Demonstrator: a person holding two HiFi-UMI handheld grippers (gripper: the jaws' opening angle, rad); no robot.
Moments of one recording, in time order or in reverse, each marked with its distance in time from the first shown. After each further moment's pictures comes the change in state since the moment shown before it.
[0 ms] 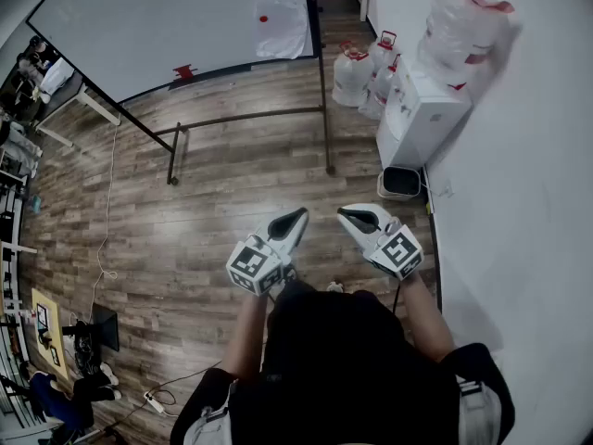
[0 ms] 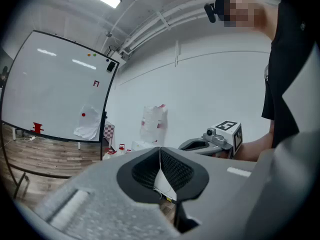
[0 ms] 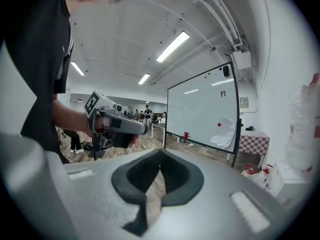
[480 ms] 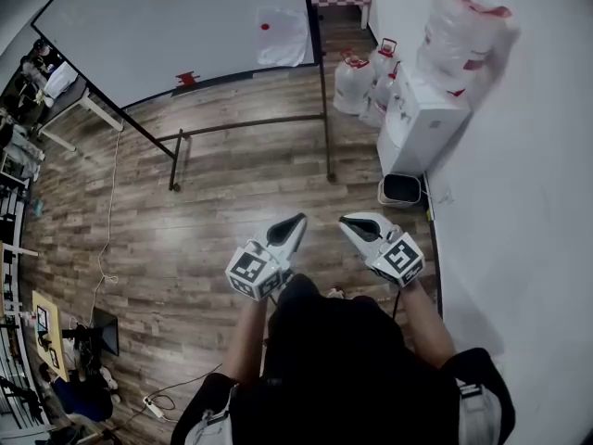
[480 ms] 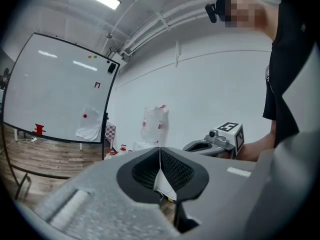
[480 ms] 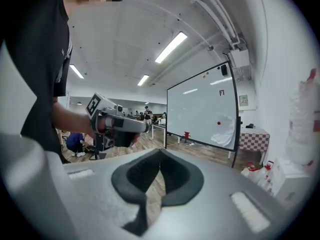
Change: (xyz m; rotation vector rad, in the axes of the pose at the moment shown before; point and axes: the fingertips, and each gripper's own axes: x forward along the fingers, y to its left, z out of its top) left arm -0.004 -0.002 -0.002 0.022 -0.025 0.001; right arm -0.012 0.005 -0.004 0.030 -0.003 0.010
